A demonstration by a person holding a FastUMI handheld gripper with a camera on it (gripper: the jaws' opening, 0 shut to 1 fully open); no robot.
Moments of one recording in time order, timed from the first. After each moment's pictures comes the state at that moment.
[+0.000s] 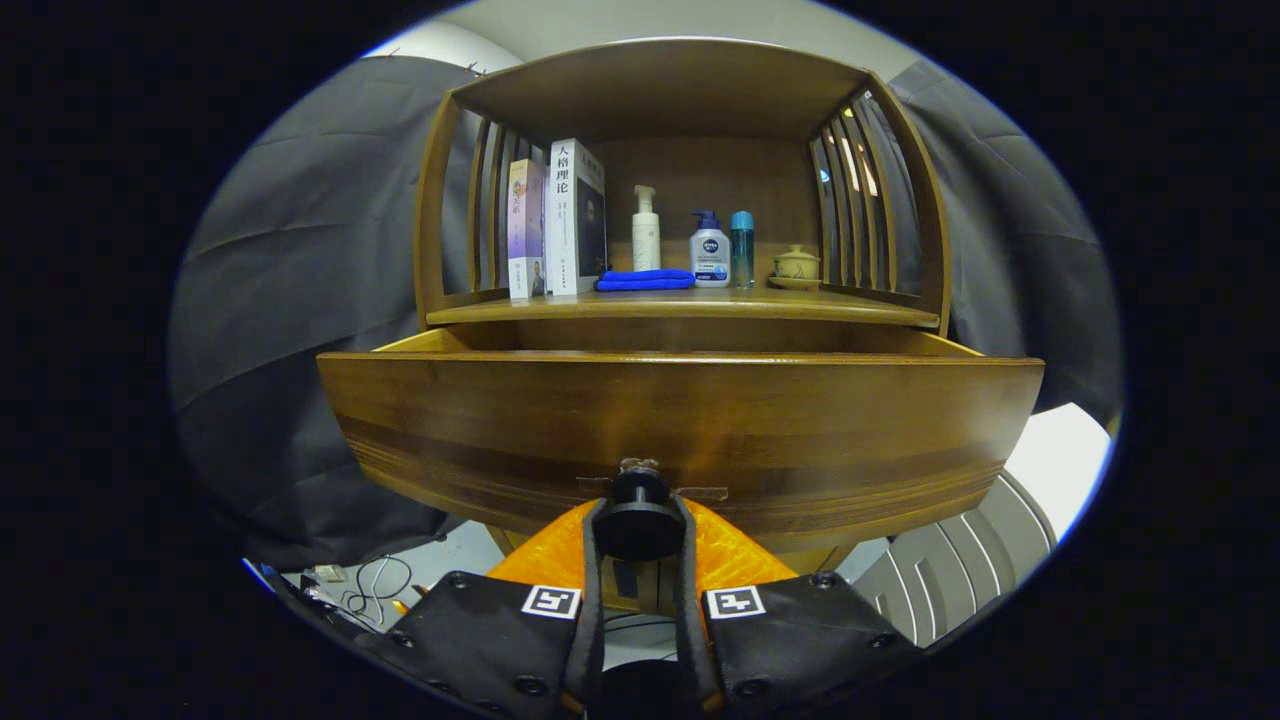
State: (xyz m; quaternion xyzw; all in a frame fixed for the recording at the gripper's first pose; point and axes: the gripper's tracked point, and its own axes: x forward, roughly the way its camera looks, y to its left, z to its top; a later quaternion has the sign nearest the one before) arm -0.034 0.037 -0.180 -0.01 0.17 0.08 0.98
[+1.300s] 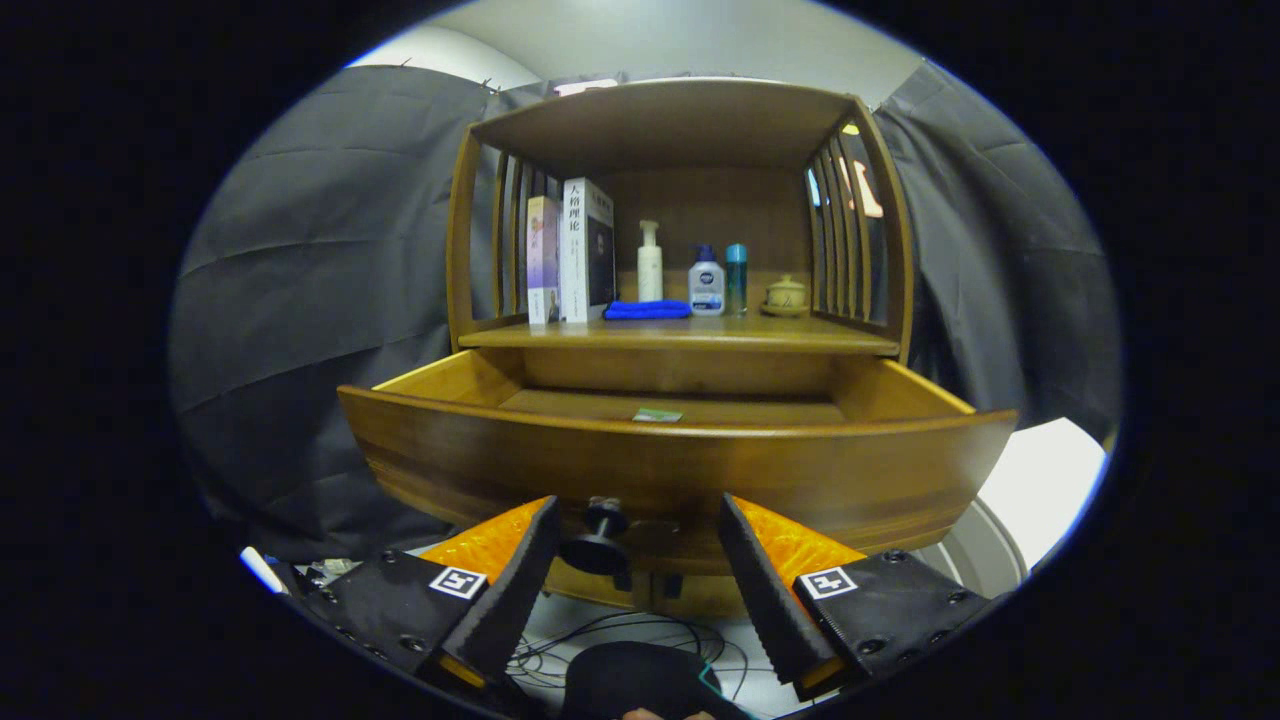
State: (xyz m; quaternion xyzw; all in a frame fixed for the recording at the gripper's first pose) arm -0.077 0.002 -0.125 -0.02 0.13 0.09 0.99
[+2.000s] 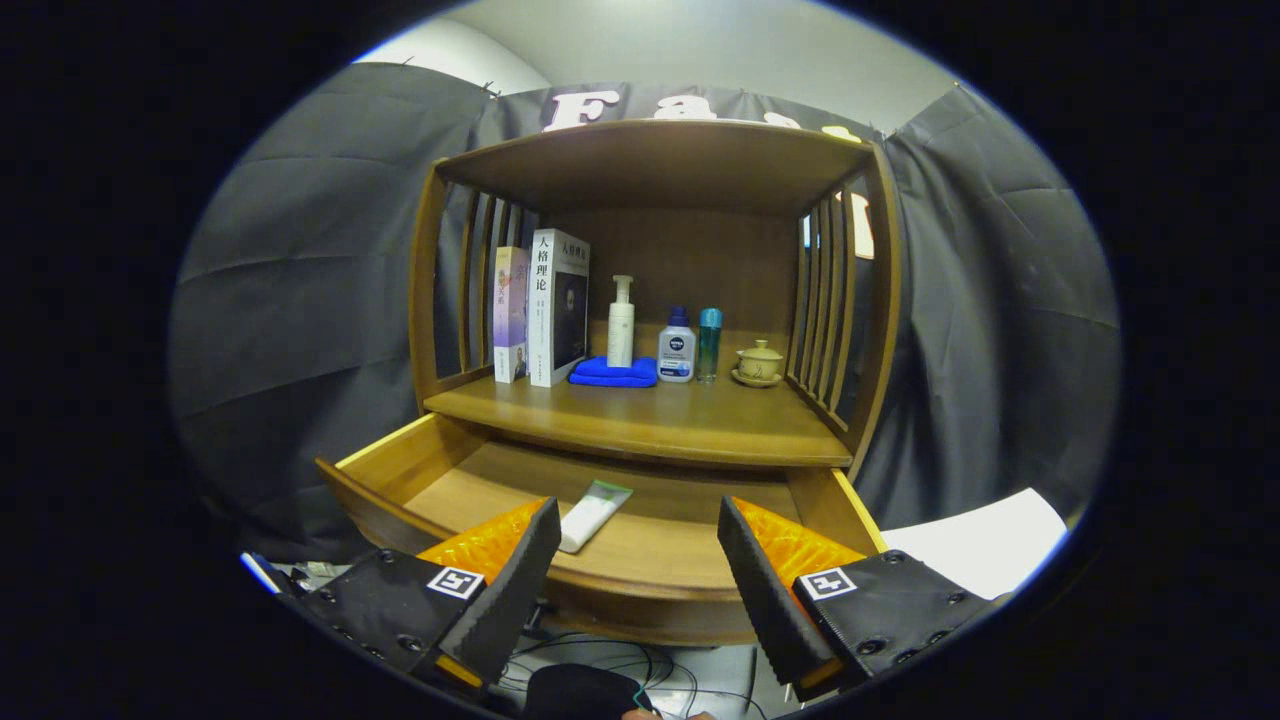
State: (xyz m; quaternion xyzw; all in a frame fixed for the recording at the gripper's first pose) arm -0.024 -0.018 -0.029 -0.04 0.14 0.09 0.99
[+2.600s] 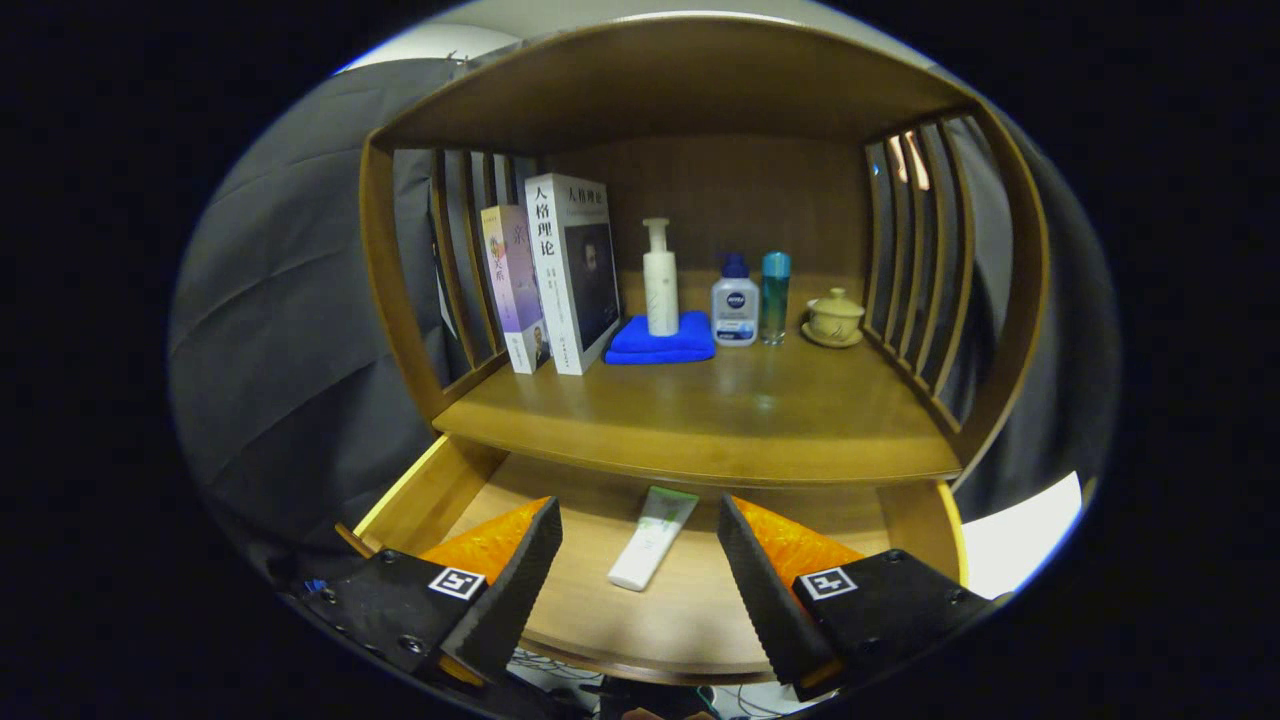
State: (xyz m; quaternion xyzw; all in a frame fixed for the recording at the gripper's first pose) arm 0.061 0.046 -0.042 0.00 0.28 0.13 0.95
